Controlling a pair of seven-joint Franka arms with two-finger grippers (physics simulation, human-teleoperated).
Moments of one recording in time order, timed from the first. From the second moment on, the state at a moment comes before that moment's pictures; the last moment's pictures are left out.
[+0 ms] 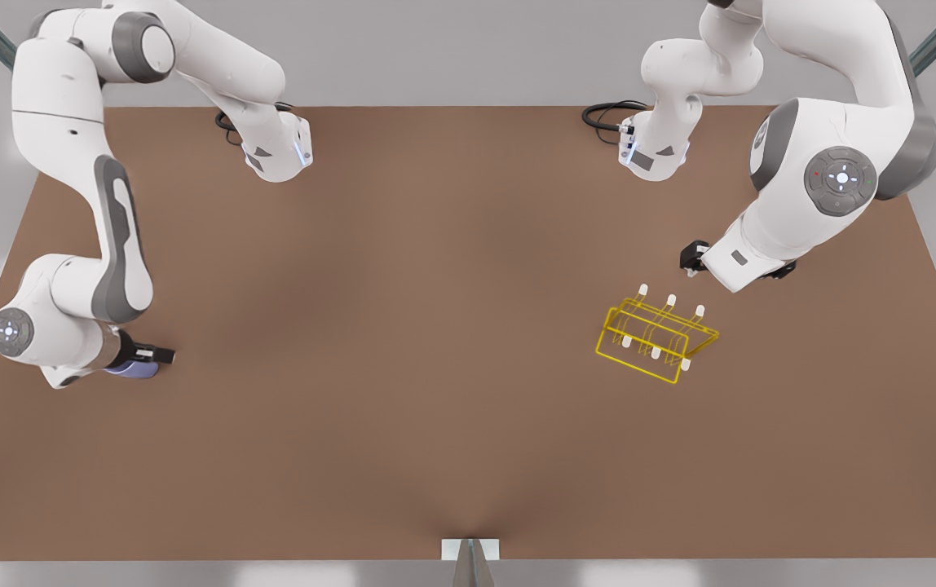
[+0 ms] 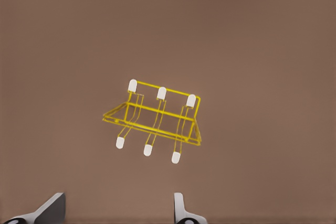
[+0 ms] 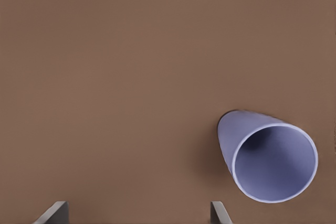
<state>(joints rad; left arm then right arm) -0.11 0.15 -0.13 -1.45 0.08 1.45 -0.08 -0.41 0.47 0.23 -1.70 -0.12 2.01 -0.01</state>
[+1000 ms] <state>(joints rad) -0.11 0.14 -0.15 -1.45 0.08 1.42 -0.08 -0.52 0.47 0.23 -1.84 -0.12 2.28 -0.42</state>
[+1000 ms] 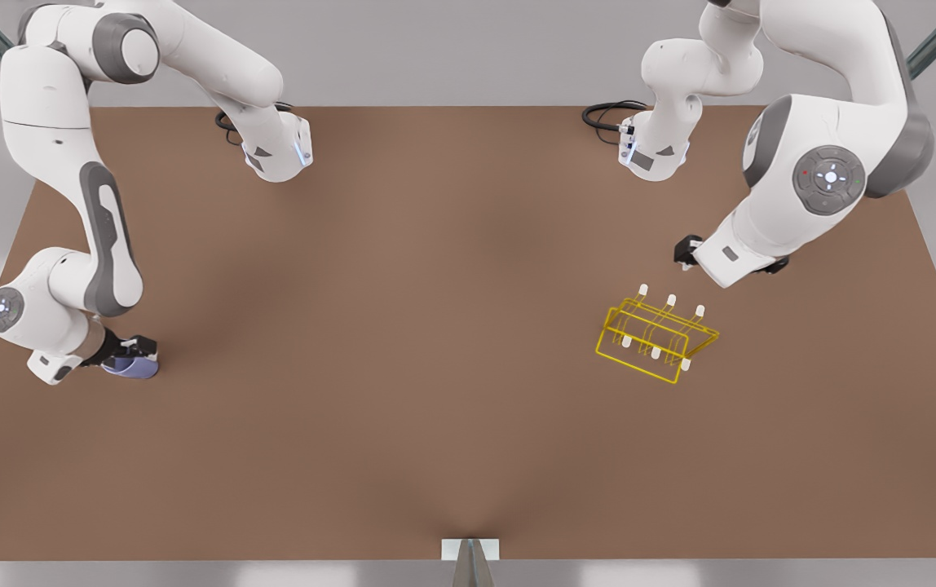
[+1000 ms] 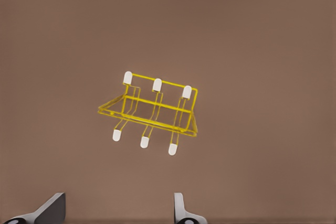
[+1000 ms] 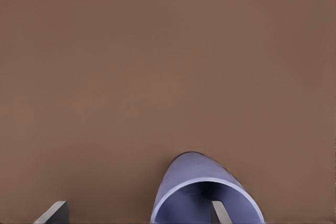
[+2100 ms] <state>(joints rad) -0.11 0.14 -0.17 -1.45 0.08 1.41 -0.09 -0.54 0.52 0.23 -1.88 -0.12 2.30 -0.52</state>
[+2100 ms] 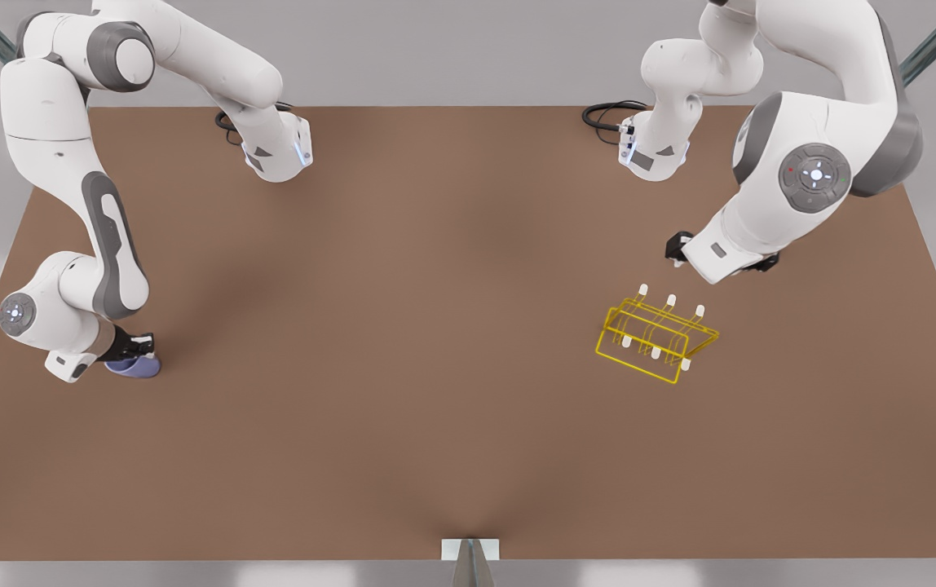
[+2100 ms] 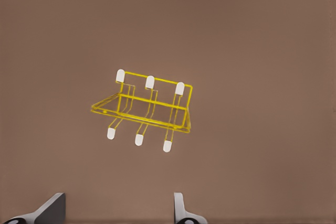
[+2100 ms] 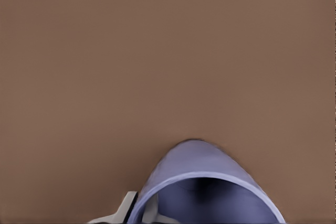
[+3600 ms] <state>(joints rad) -0.11 0.14 -0.18 -1.45 0.08 1.40 -0.09 0.13 0.92 0.52 -1.29 1.07 1.79 -0.30</state>
